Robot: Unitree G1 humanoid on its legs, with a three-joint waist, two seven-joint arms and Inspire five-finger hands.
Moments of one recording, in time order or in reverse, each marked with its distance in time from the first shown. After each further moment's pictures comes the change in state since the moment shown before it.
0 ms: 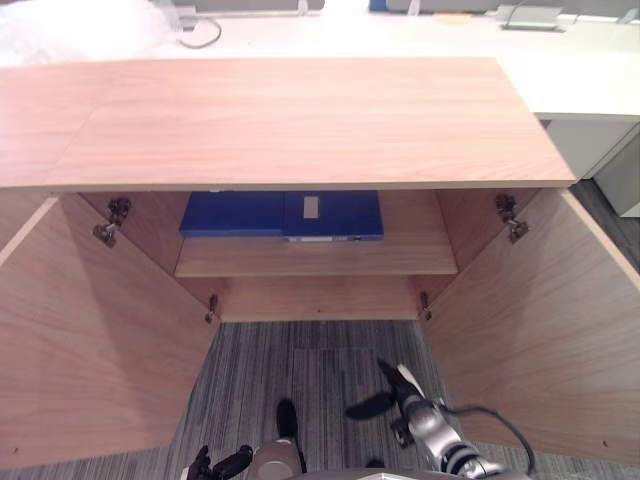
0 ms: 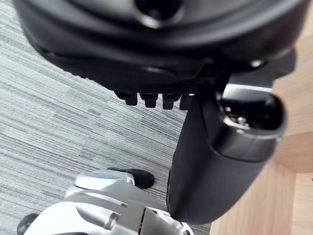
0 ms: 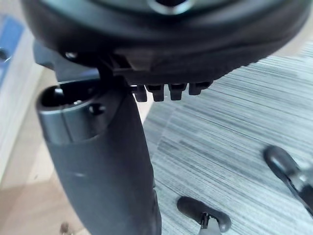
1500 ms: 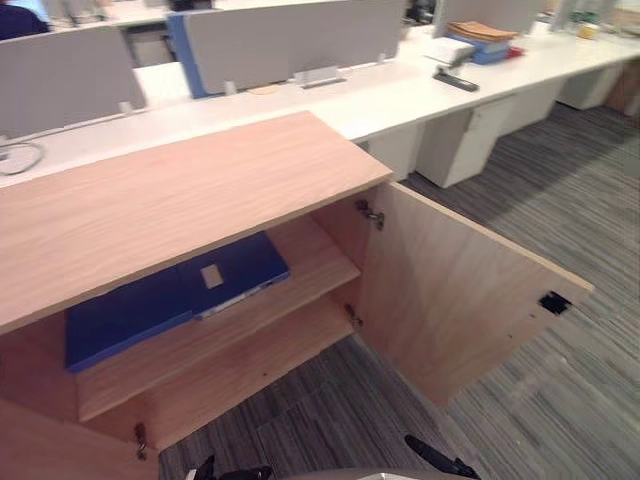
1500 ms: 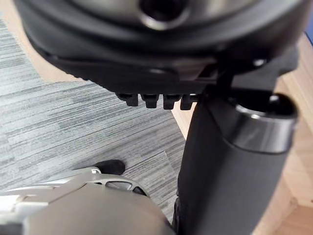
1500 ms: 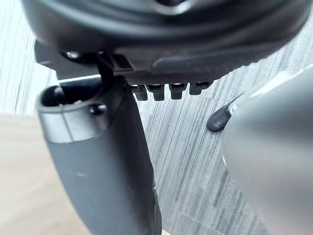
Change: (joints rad) left arm -0.083 0.073 -0.063 0.159 0.195 0.026 0.010; right arm 0.231 -0.024 -0.426 -0.001 0.617 -0.018 0.022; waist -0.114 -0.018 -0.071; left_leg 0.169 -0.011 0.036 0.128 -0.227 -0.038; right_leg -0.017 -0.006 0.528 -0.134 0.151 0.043
